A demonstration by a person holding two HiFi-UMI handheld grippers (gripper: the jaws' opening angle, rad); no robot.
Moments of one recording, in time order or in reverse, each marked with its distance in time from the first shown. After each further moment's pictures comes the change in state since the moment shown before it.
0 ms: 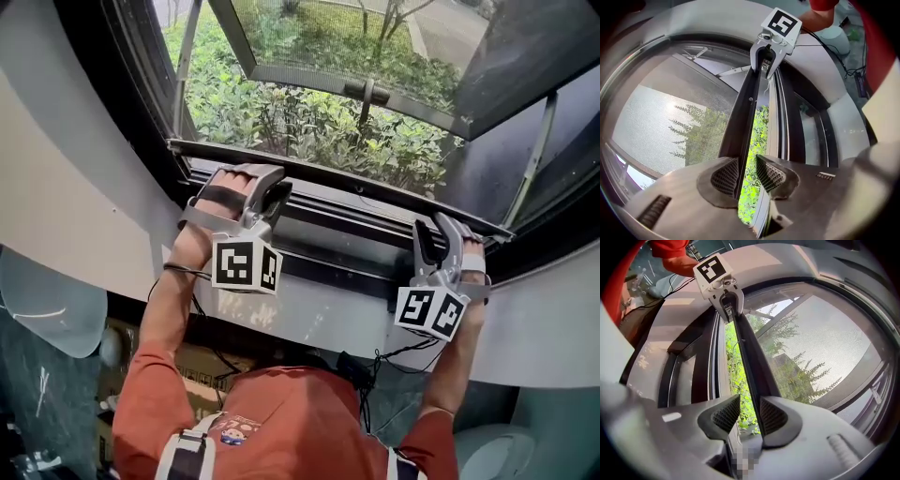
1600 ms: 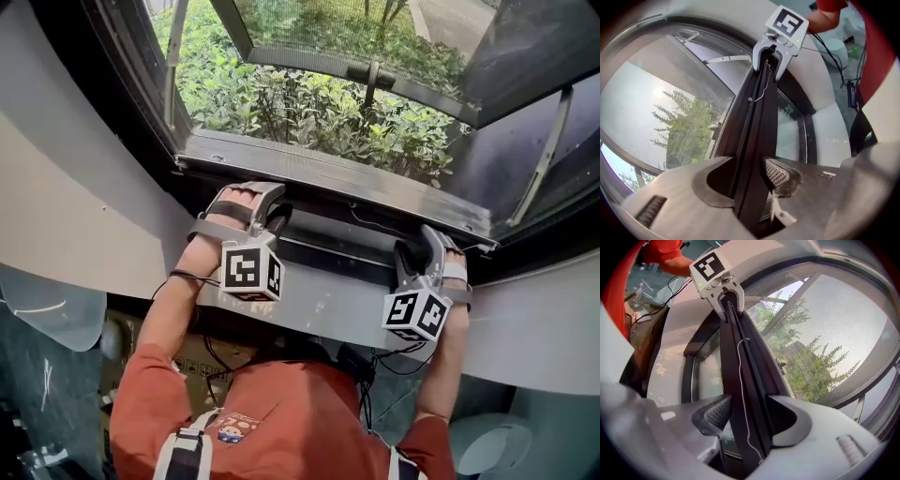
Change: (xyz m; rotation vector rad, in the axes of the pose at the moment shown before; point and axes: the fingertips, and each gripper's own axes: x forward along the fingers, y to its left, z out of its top) left arm 0.018 -0.085 -0.017 -0.071 0.051 -0.196; right arm 0.011 0.088 -0.028 0.086 0.100 0.209
